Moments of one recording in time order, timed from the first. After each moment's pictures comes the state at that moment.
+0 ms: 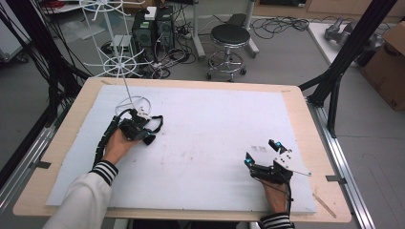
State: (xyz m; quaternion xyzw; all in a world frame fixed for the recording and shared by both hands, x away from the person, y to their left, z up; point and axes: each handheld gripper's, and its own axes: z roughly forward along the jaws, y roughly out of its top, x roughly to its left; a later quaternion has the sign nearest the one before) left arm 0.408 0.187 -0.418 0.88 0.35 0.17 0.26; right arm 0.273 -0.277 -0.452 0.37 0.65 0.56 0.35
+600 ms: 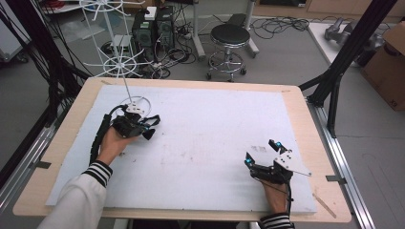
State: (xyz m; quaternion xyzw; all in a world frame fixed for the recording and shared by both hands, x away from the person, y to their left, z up) left arm 0.399 0.202 -0.395 0.85 0.36 0.18 0.34; right arm 0.272 -0.277 -0.452 0.38 0.65 0.56 0.34
